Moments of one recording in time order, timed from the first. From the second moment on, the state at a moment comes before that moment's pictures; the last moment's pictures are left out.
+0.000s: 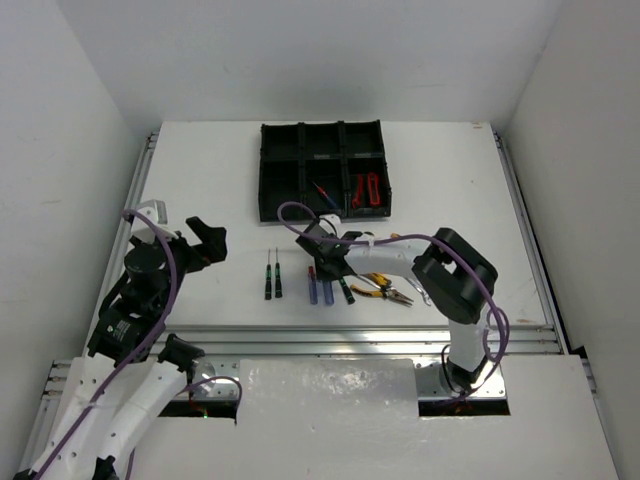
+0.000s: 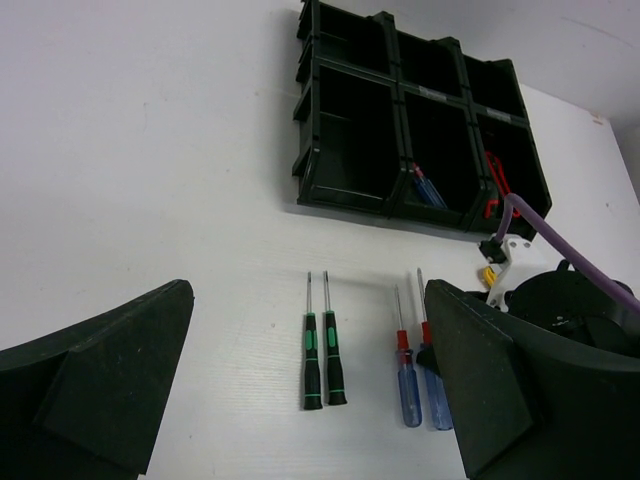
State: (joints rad) left arm -0.31 0.48 0.76 -0.56 -0.29 -0.47; right arm 0.89 1.92 1.15 -0.38 0.30 0.69
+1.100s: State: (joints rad) left arm -0.31 0.51 0.75 -0.55 -0.26 -0.46; right arm 0.62 2.25 1.74 -0.08 0.32 -0.41
